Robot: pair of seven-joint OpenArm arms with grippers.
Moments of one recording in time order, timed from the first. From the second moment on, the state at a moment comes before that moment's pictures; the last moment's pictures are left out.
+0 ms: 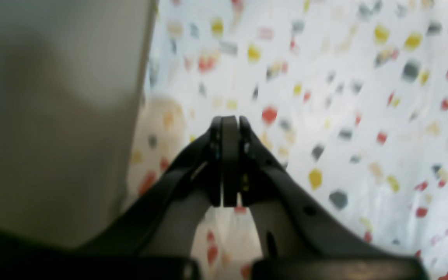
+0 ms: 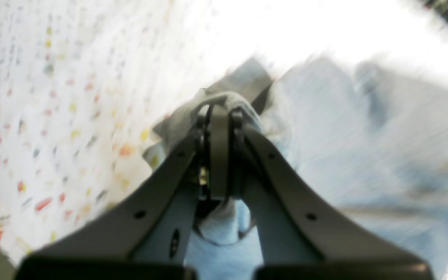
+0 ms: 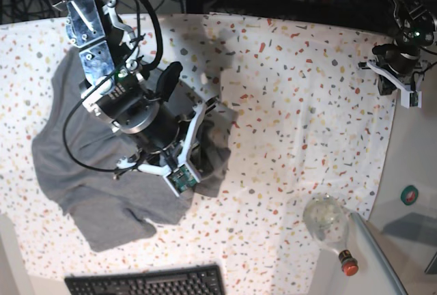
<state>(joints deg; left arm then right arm) 14.7 -11.4 -40.9 83.3 -4.2 -33.2 28.4 -2.8 3.5 -20.9 110.3 -1.6 14.6 -46.2</state>
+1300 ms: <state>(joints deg) -11.1 -2.0 -17.3 51.3 -20.8 -32.7 35.9 -21.5 4.8 2.4 103.4 -2.1 17.2 -31.2</state>
